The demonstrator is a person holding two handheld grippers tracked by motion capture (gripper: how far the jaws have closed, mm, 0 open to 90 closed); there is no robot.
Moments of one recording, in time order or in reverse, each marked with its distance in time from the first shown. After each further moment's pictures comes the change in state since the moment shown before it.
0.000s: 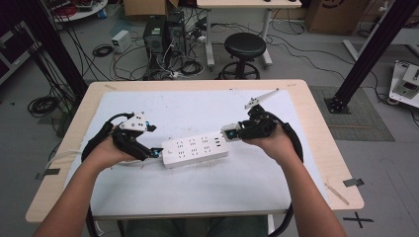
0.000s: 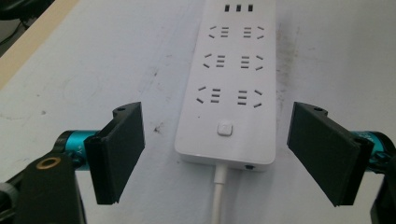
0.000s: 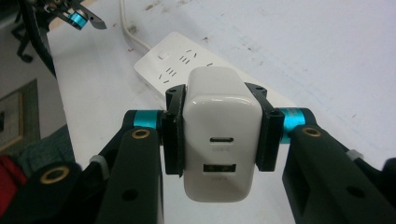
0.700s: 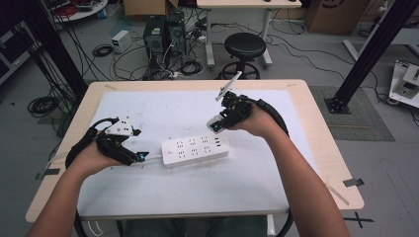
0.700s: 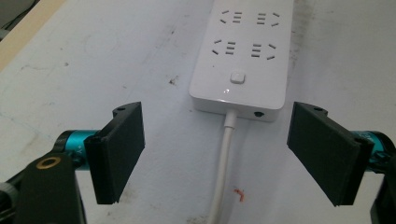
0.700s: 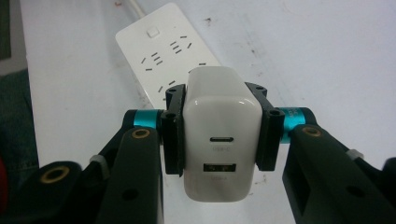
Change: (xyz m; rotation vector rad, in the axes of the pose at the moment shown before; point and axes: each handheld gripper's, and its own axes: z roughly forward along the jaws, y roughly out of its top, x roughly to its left) left arm -0.002 -0.026 -0.023 0.048 0.051 -0.055; right arm -0.007 0.067 0.046 0.264 0.021 -0.273
